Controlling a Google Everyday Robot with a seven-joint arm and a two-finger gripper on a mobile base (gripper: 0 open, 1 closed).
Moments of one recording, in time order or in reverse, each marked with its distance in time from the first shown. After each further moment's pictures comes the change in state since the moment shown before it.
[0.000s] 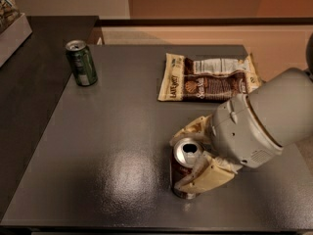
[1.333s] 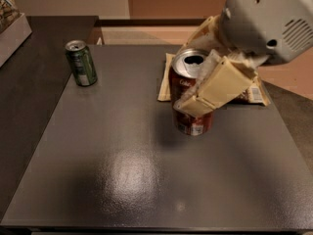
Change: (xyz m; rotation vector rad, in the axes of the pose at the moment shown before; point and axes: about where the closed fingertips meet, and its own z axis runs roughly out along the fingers) arm -0.095 -0.045 -0.103 0.070 0.022 -0.025
